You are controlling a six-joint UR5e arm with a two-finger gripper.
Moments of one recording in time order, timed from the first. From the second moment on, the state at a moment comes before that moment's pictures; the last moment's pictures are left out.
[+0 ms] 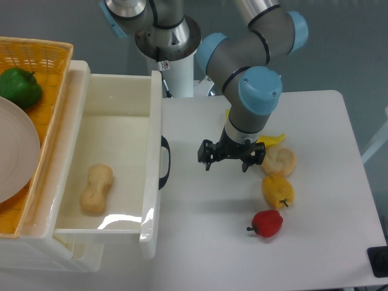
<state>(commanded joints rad) 2.58 -1.90 -1.64 -1.19 1.38 0.53</state>
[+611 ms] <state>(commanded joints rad) 2.57 -1.93 -1.65 -1.19 1.31 0.51</state>
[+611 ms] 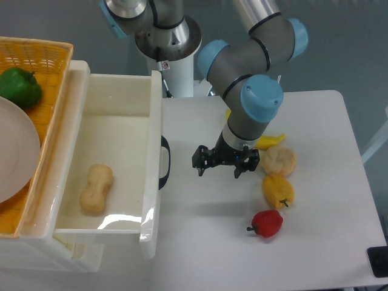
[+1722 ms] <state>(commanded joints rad) 2.51 -1.96 -1.64 -1.19 1.29 0.49</state>
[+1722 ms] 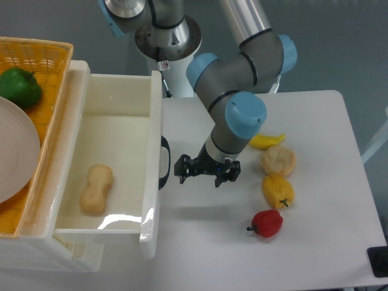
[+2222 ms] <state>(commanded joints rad) 2.50 -1.96 -1.64 -1.19 1.29 0.49</state>
